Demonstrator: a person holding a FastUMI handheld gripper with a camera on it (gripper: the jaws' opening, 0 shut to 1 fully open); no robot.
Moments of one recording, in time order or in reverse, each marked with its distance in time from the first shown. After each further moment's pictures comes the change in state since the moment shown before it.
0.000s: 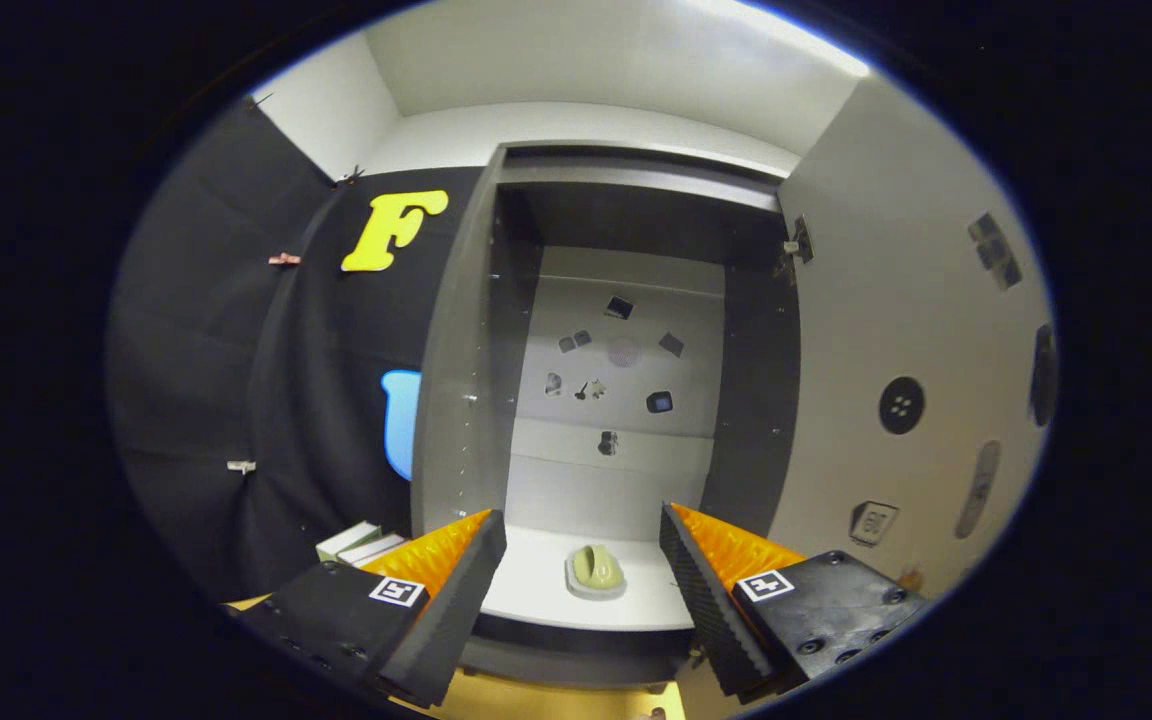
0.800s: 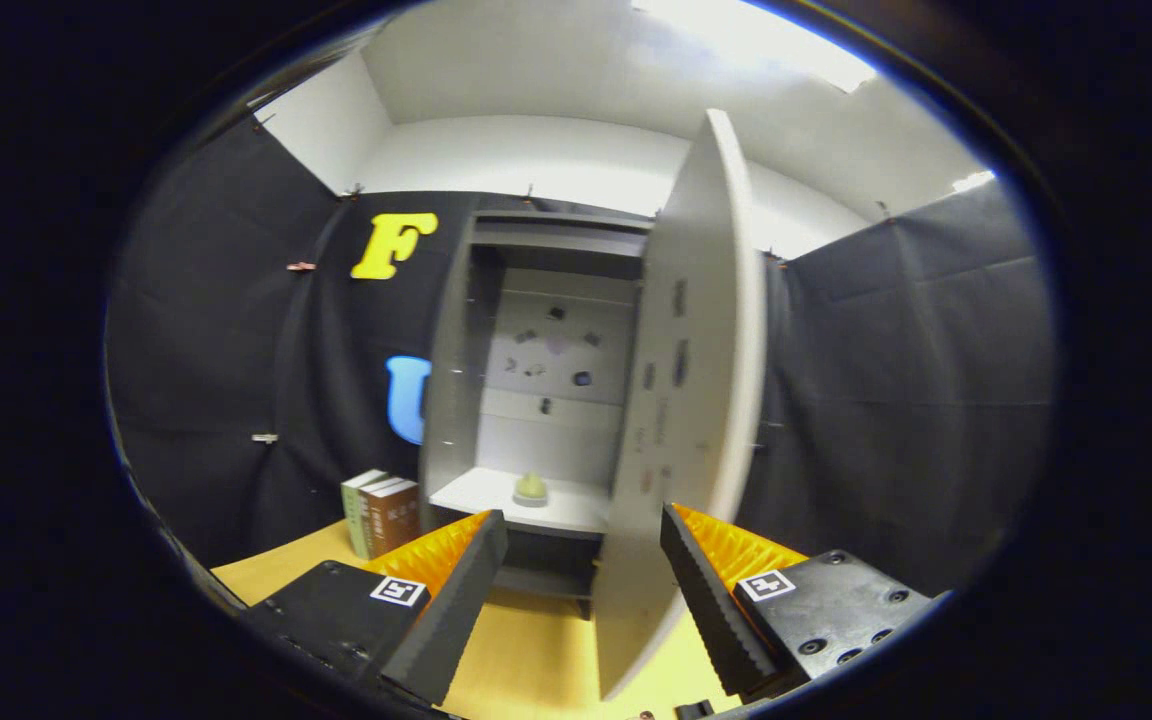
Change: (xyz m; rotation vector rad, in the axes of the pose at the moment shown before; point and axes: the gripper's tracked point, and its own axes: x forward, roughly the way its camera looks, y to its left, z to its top) arm -0.269 -0.140 0.015 0.004 0.013 -0.197
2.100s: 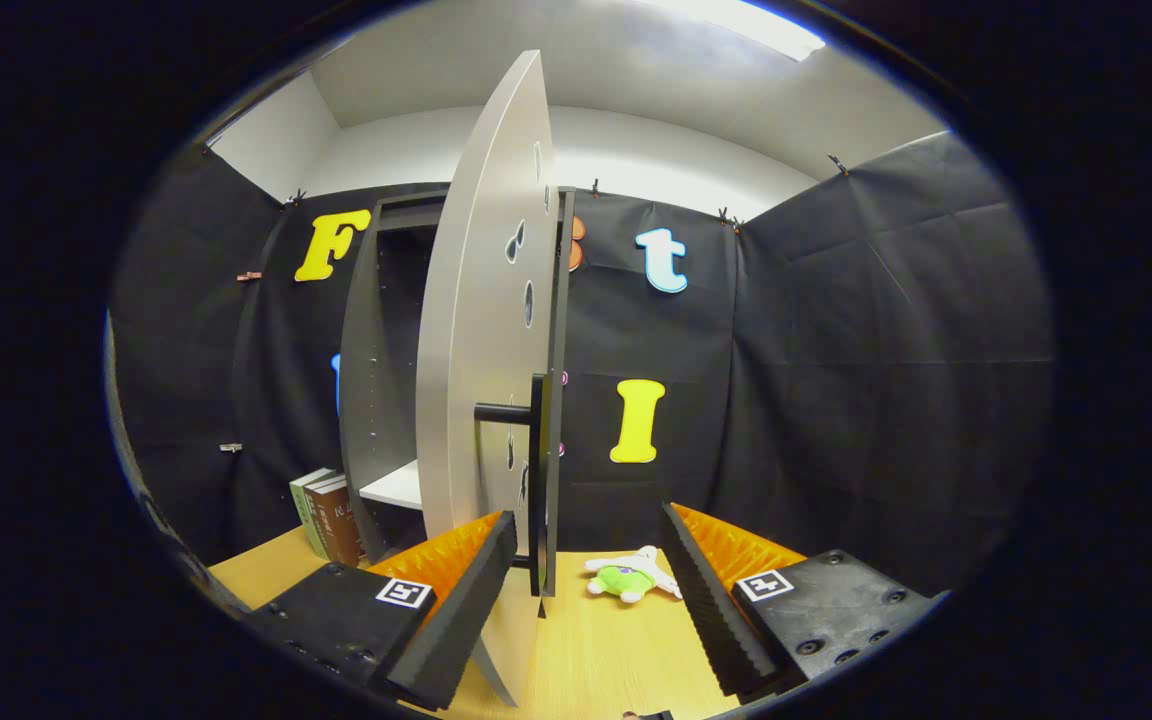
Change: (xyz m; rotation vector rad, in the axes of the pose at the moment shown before) arm 0.072 -0.064 -0.036 0.064 0.058 0.046
